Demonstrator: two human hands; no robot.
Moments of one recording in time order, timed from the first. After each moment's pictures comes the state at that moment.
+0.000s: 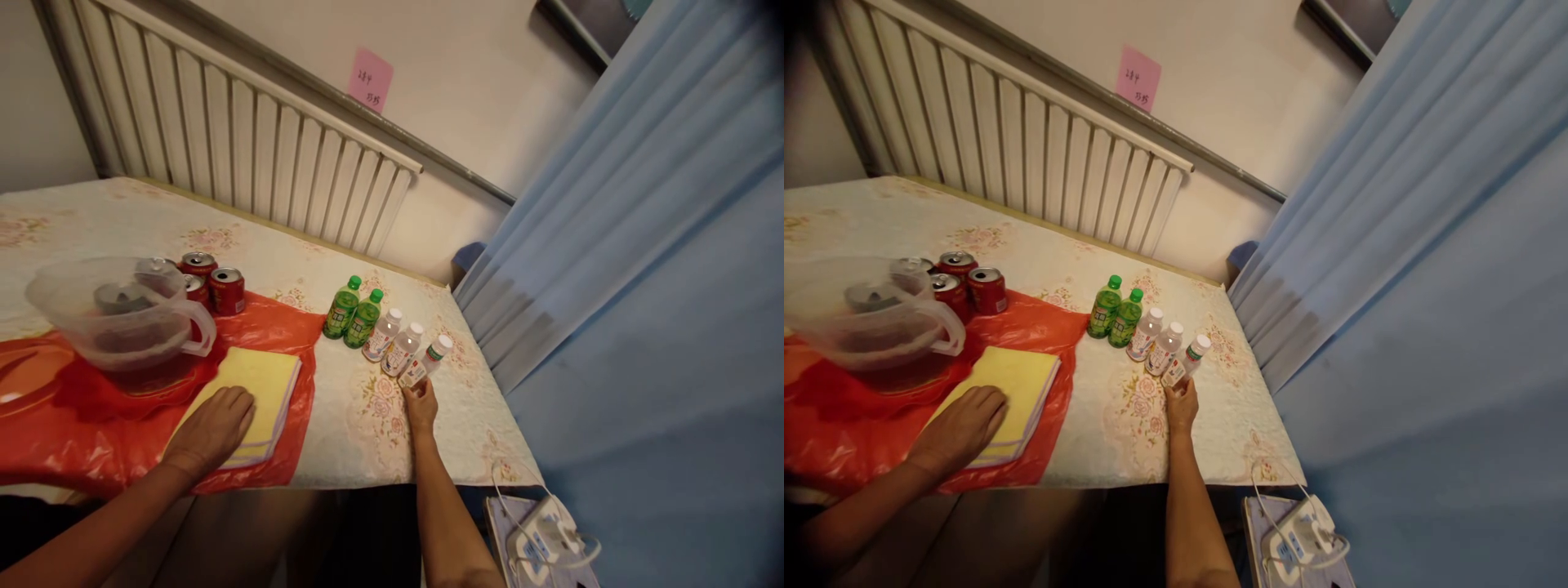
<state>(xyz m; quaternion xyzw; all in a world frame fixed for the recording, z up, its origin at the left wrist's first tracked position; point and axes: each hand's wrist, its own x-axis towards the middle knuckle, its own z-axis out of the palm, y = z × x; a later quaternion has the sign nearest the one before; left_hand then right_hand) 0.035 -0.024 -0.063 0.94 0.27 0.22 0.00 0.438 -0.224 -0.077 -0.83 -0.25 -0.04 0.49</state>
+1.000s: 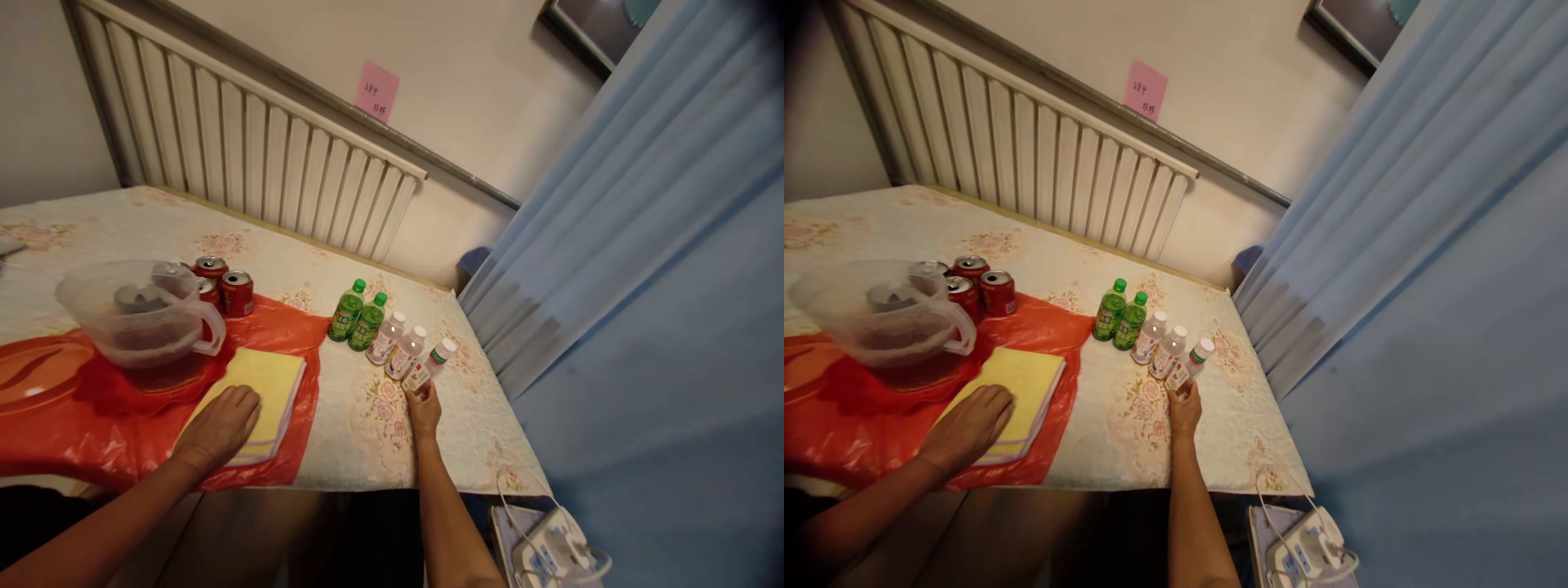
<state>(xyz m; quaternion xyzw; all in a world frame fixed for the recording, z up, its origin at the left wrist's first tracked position) 0.034 -0.023 -0.066 0.94 0.26 0.23 -0.02 0.434 -0.224 -0.074 -0.84 -0.25 -0.05 0.48</state>
